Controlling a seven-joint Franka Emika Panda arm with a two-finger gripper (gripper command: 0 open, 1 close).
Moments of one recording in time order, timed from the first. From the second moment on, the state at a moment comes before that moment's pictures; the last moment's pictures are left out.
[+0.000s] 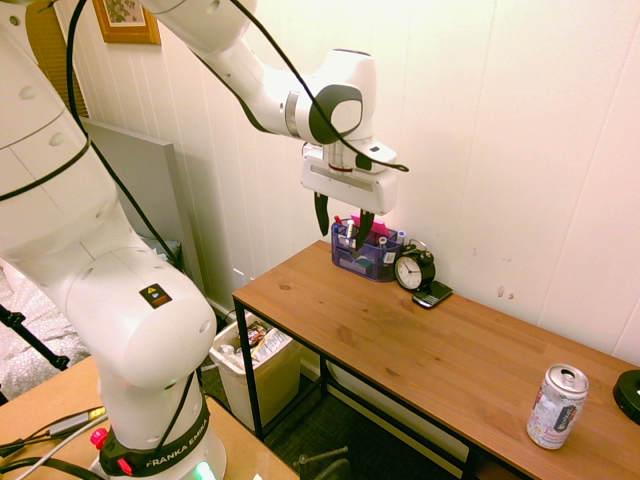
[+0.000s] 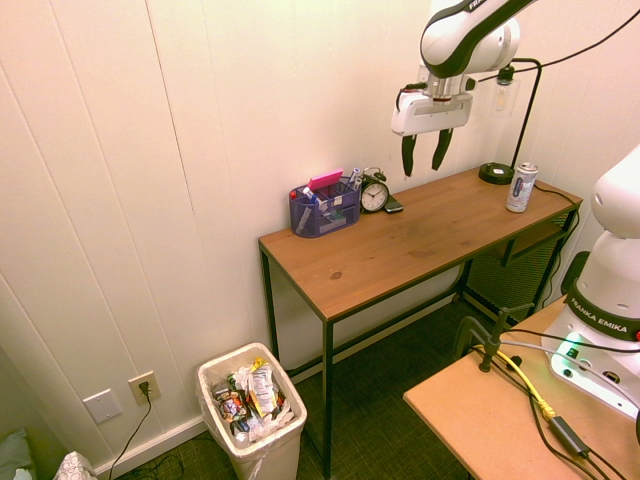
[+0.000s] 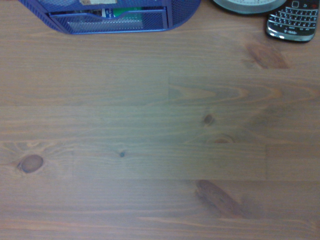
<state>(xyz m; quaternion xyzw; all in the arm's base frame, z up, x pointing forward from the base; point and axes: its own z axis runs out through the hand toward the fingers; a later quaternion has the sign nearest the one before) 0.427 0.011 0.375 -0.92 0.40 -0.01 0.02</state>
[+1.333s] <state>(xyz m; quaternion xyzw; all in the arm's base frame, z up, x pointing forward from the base) 0.453 -0.321 0.348 -0.81 0.58 -0.03 0.04</state>
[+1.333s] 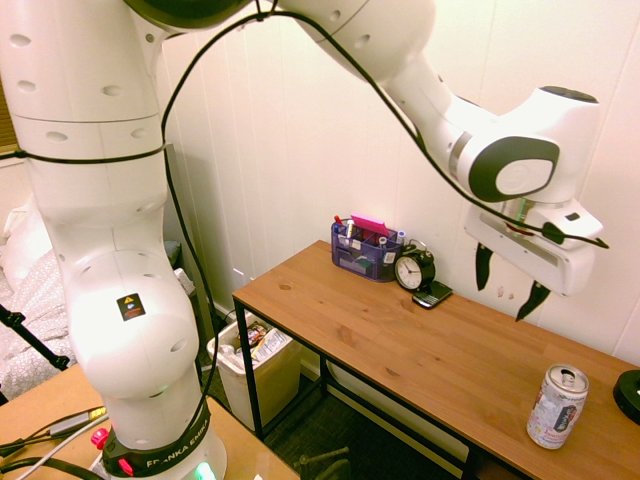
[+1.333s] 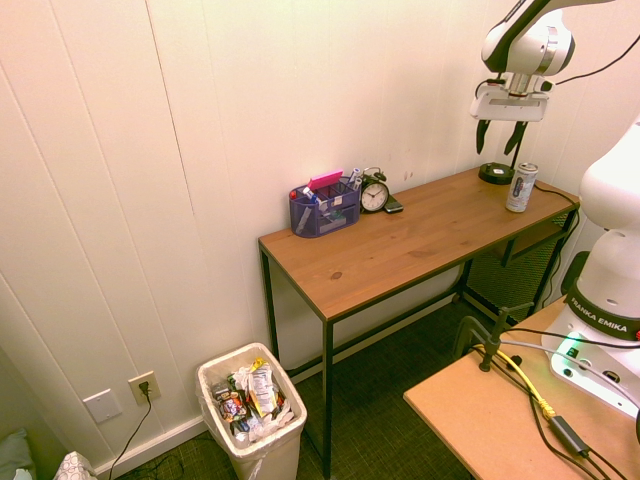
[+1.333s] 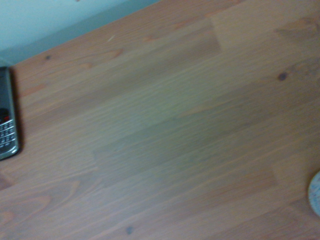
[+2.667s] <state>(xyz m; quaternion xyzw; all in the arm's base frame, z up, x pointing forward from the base) 0.422 -0.455 0.280 -0.82 0.58 0.03 0.01</state>
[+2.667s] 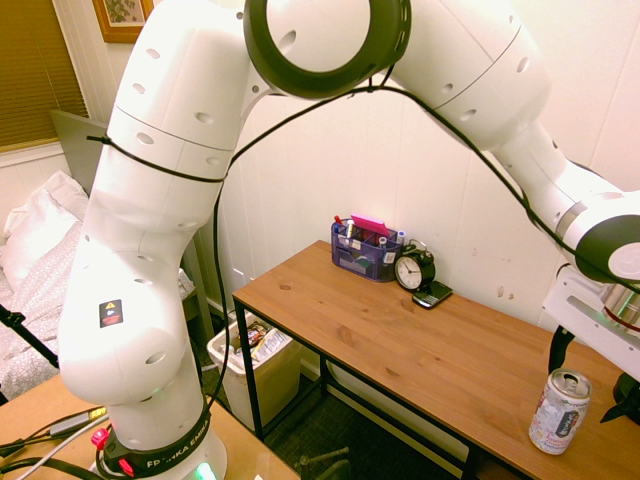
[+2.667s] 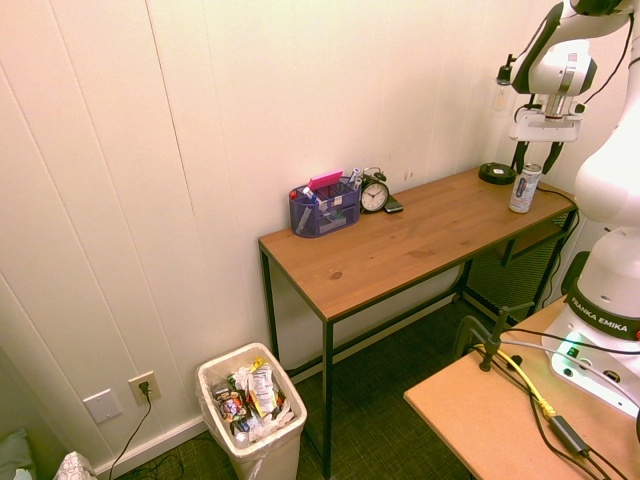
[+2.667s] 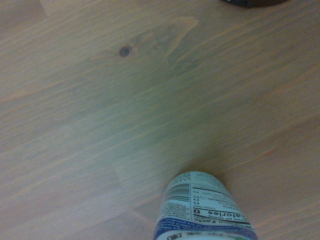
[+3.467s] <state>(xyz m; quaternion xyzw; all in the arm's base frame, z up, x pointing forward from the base) 0.424 -0.441 0.268 -0.83 0.56 0.05 0.01</state>
